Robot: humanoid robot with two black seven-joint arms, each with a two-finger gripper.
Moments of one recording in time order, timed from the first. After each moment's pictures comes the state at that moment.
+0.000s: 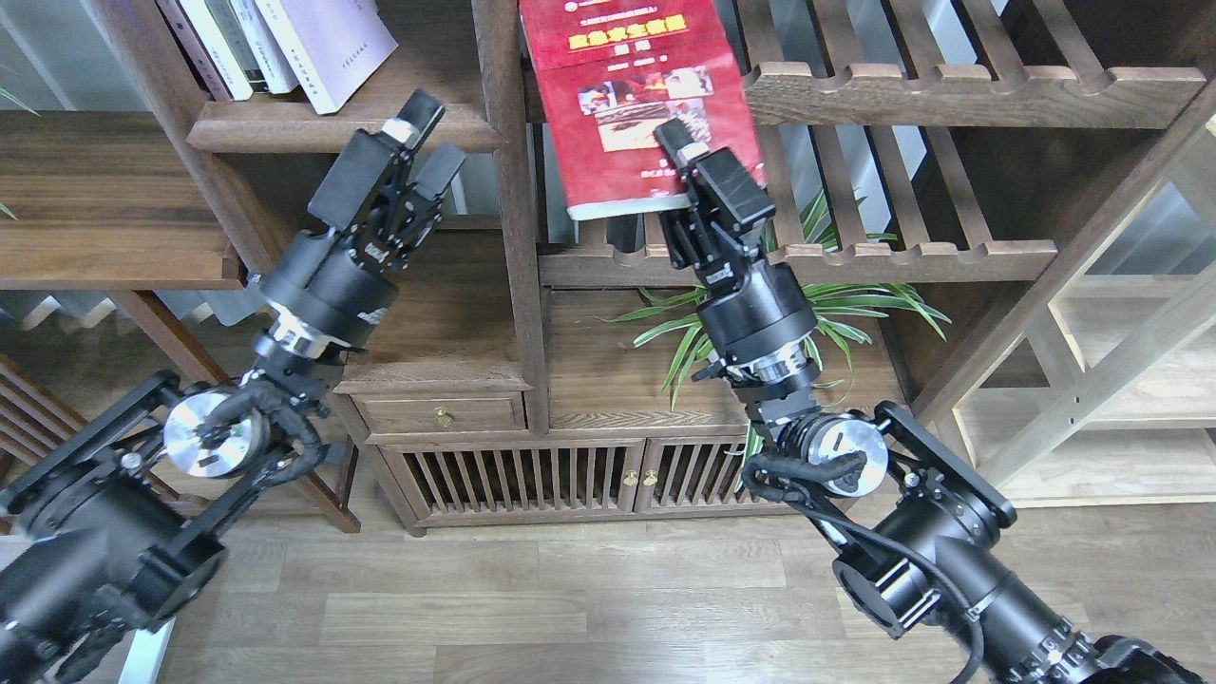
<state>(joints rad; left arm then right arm) -0.50 0.24 -0.89 -1.39 -0.35 -0.49 -0.05 0.37 -0.06 0.94 1.33 0.30 0.58 0.12</state>
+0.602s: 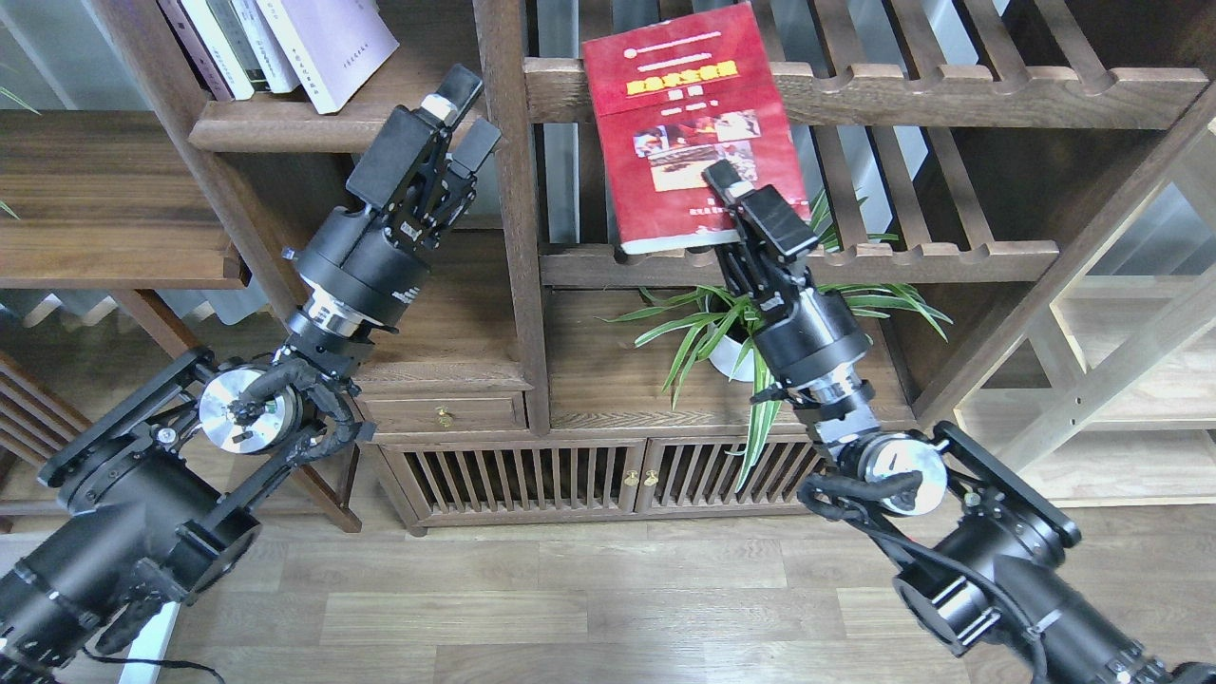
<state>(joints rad) -0.57 0.20 -0.89 -1.32 -0.33 -0.49 -0.04 0.30 -0.20 0.96 1.33 0.30 0.58 0.13</state>
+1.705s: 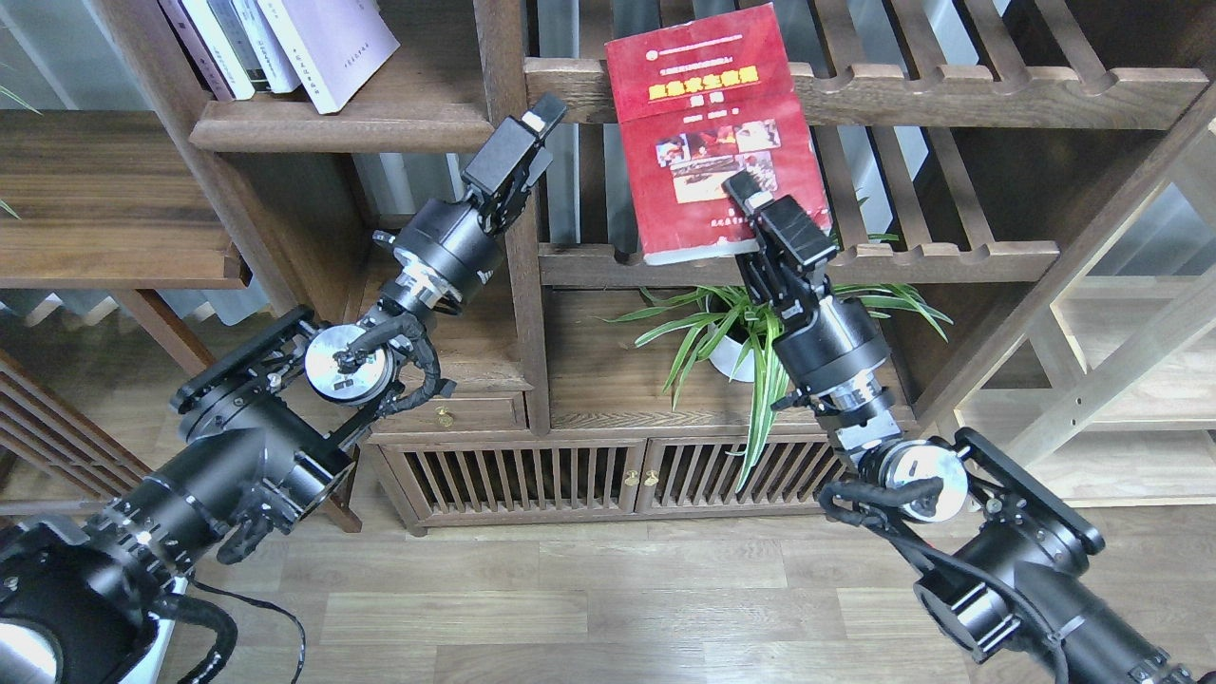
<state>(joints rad) -0.77 0.00 -0.79 -0.89 -0.31 -0.49 -0.04 0.28 -0.23 0.94 1.34 0.29 0.58 0.13</state>
